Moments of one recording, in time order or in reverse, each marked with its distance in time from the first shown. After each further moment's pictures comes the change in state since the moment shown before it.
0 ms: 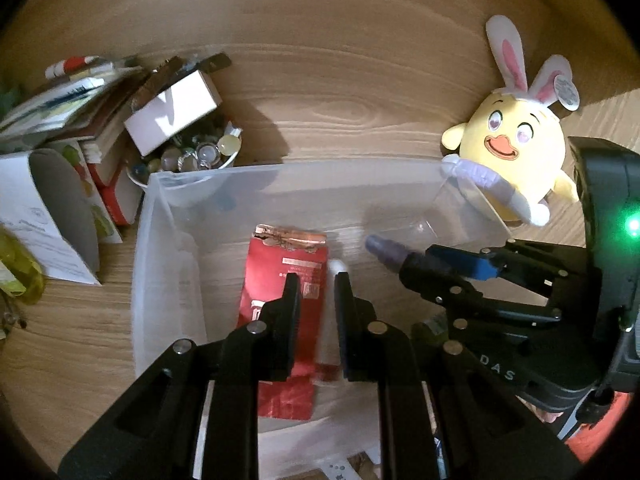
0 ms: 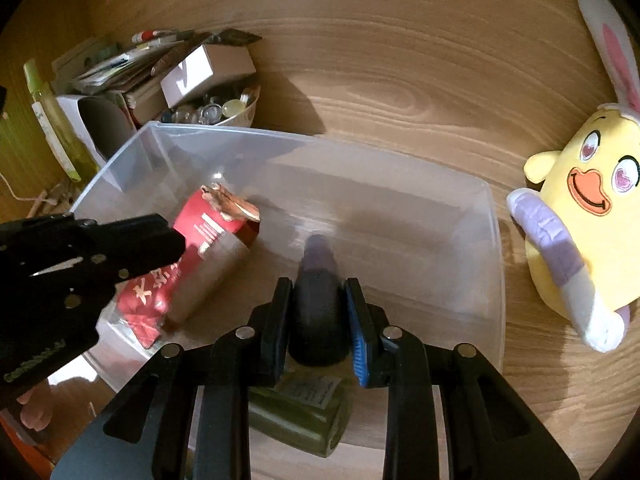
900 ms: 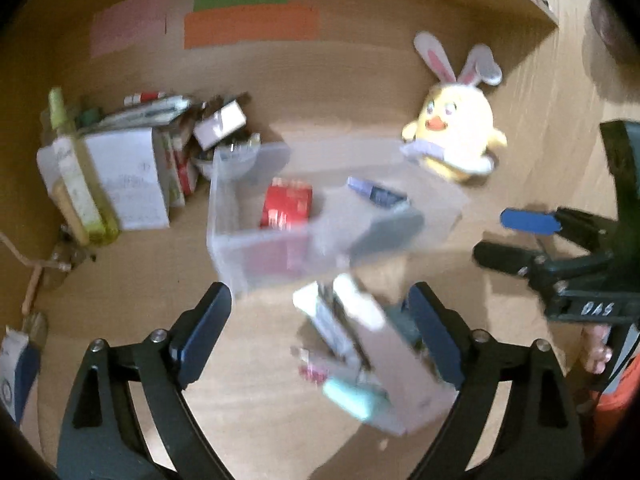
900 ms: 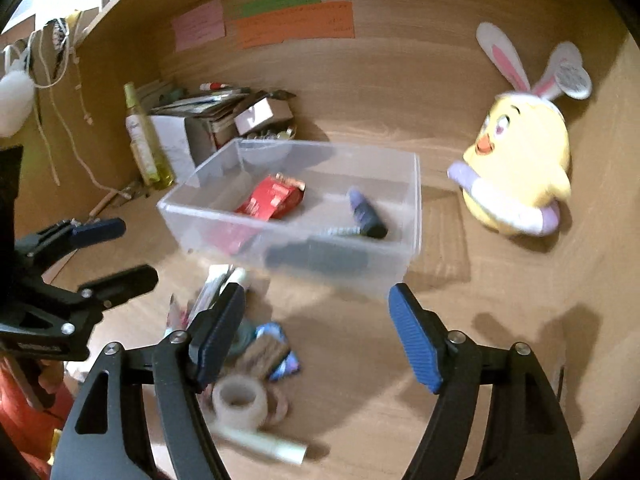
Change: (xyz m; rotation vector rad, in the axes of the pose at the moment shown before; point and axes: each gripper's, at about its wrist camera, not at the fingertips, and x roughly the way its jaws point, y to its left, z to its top) left arm -0.115 -0.032 -0.118 0.090 -0.146 0.095; right arm -0.131 0.004 -0.118 0.035 -0.221 0.060
